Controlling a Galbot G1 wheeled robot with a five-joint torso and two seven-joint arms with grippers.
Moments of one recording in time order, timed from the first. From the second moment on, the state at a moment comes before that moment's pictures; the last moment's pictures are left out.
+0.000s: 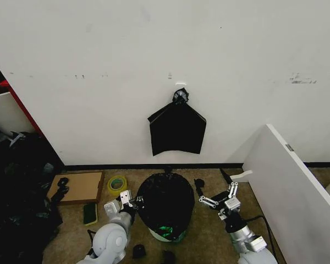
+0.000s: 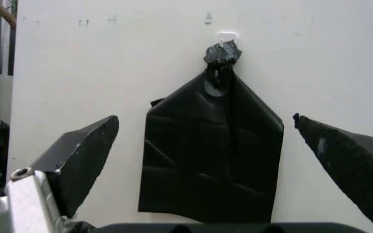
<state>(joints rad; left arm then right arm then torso) 1.34 -1.22 -0.20 -1.84 -0.89 0.26 -0.37 -1.52 1.13 0.30 1.84 0.14 0.67 -0.02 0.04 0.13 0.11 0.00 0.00</state>
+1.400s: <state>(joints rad) 1.50 -1.26 -0.55 -1.99 -0.33 -0.43 -0.06 -1.52 1.25 0.59 1.97 0.09 0.33 0.13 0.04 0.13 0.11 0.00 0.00</state>
